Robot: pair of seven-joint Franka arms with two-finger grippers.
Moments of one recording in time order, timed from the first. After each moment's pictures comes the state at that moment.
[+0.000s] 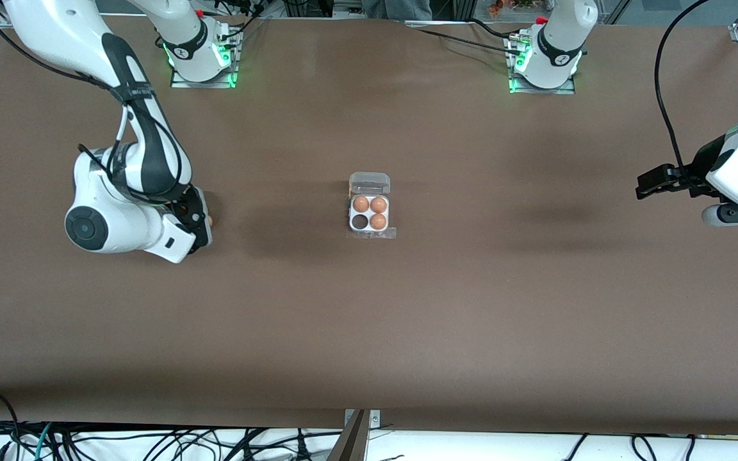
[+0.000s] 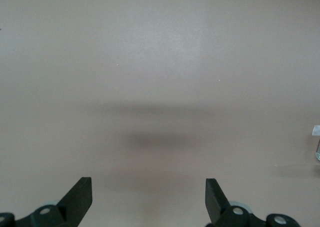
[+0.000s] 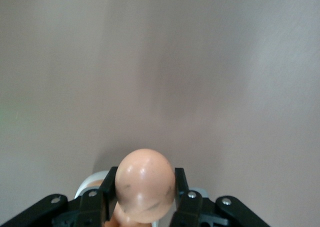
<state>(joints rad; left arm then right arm) -0.01 0.15 0.00 -1.53 -0.01 1.58 -0.09 0.18 0.53 -0.01 -1.71 0.23 1.90 -1.66</state>
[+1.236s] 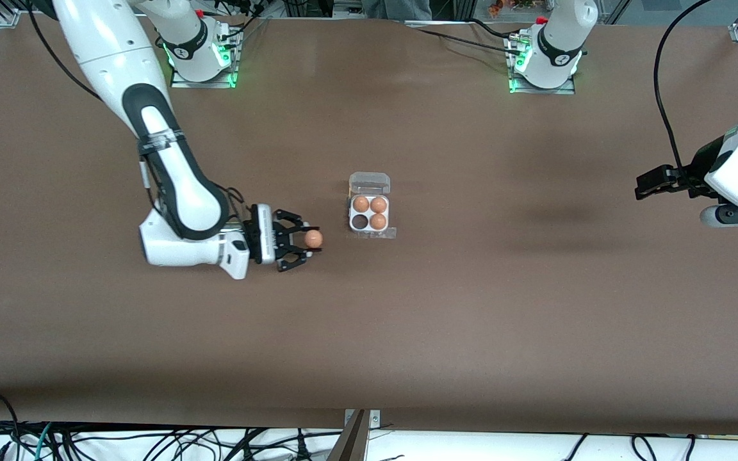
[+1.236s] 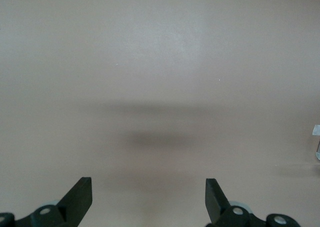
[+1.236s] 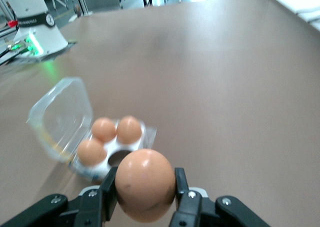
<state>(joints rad) -0.01 0.16 0.00 -1.53 -0.01 1.58 -0.09 0.31 0.73 0.06 -1.61 1.22 2.05 -2.10</state>
